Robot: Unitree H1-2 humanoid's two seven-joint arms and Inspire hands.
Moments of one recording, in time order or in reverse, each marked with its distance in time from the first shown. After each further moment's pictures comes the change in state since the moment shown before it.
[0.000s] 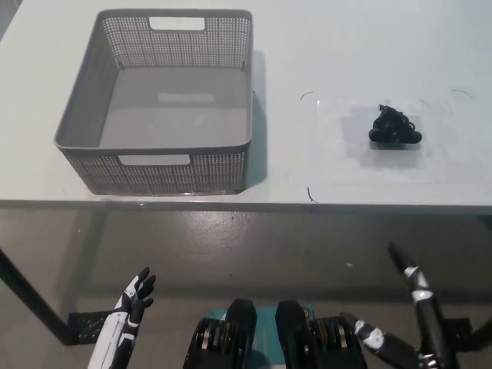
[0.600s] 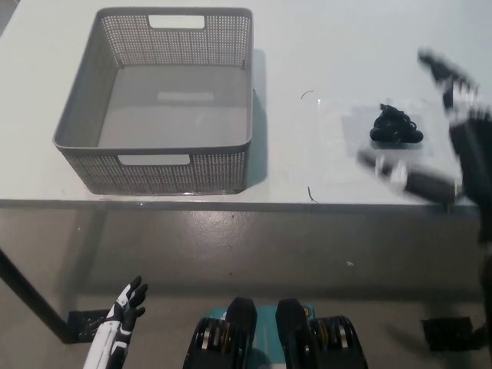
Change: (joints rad) left_arm 0.034 0.006 0.021 0.000 0.000 0.000 0.000; right_arm -0.621 -0.195 -0.042 -0.156 -0.326 0.347 0.190
